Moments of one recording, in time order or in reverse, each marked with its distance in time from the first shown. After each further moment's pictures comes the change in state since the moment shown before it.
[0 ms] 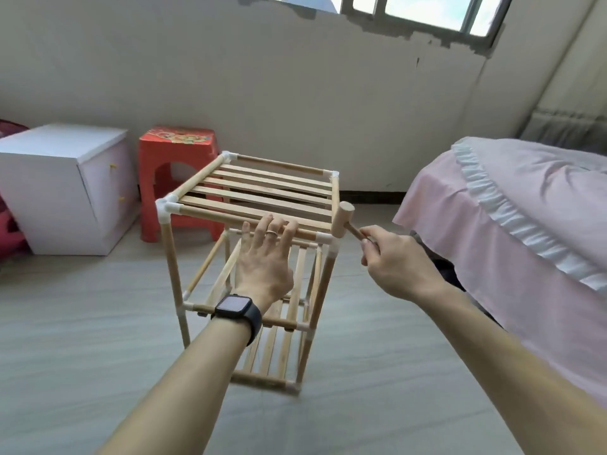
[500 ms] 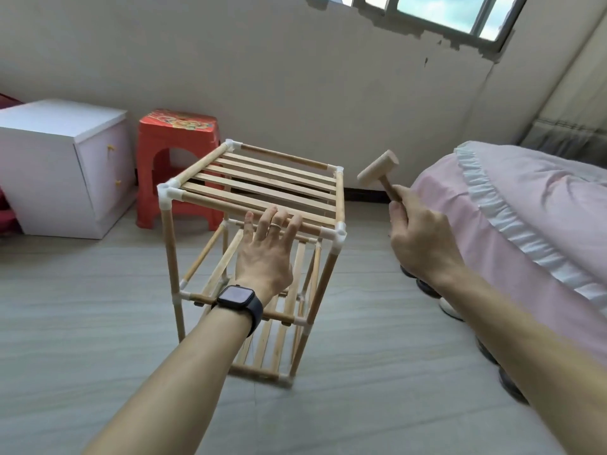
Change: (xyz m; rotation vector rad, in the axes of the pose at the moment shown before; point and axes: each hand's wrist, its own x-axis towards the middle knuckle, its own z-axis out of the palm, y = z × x) left_hand 0.001 -0.007 0.007 0.066 0.016 0.030; right_hand 0.017 0.006 -0.021 0.029 0.301 -0.103
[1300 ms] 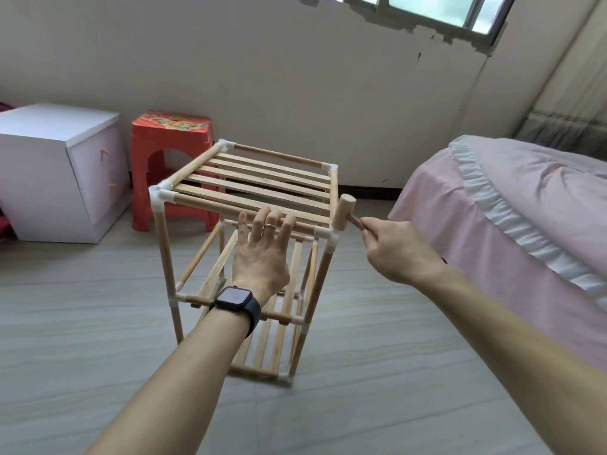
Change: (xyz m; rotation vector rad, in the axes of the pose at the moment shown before) left_hand 0.002 0.003 0.005 0.021 0.034 0.008; right_hand -0.004 -0.007 0.013 -0.172 -0.385 0.098
